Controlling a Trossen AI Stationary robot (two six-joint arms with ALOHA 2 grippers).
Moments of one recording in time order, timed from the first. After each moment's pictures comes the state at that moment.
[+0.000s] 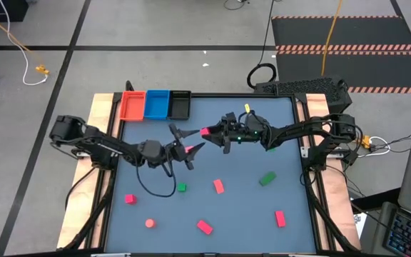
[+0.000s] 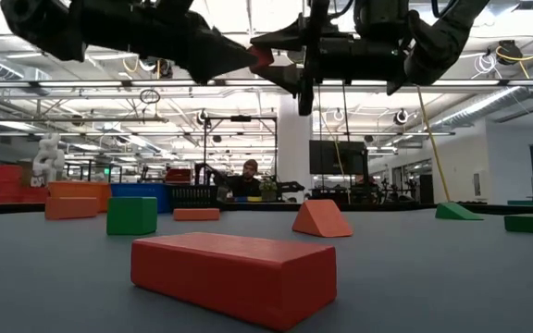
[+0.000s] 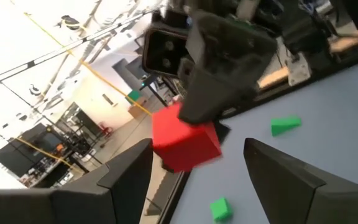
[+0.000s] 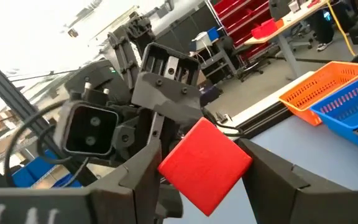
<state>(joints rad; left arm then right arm) -0.15 1.50 0.61 0.96 -0.58 0.70 -0.17 1.64 0.73 1.00 -0.18 0.61</state>
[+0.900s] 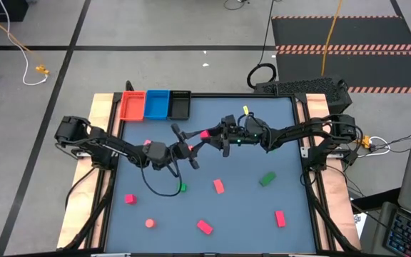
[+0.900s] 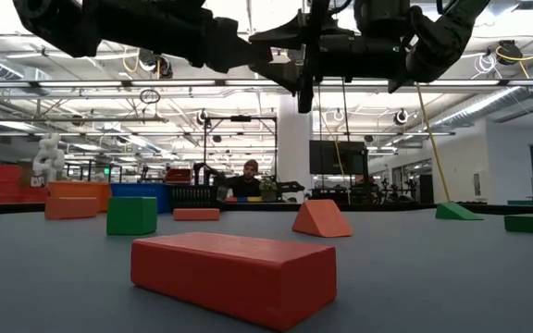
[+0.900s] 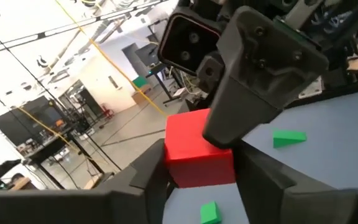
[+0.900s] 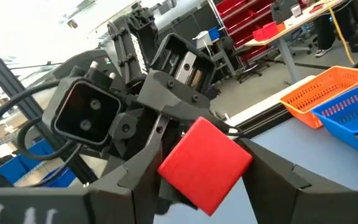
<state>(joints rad) -0.15 1.57 0.68 0.97 -0.67 0.57 -0.14 1.64 0.73 0.98 -0.16 0.56</state>
